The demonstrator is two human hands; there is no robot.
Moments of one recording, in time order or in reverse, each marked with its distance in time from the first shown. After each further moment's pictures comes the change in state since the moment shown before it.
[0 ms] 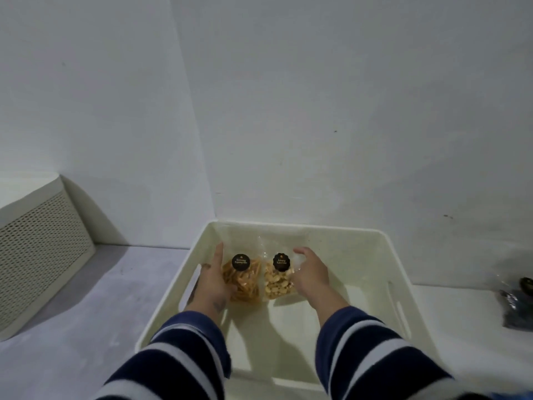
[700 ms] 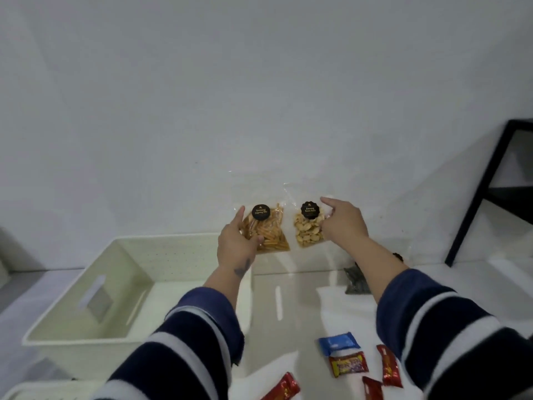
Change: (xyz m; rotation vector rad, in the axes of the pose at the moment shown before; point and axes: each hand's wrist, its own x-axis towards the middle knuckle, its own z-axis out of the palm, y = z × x) left_hand -0.152 0.255 0.125 -0.395 0.060 0.336; right_hand -0.071 0.022 -0.354 -0.202 0.348 -0.239
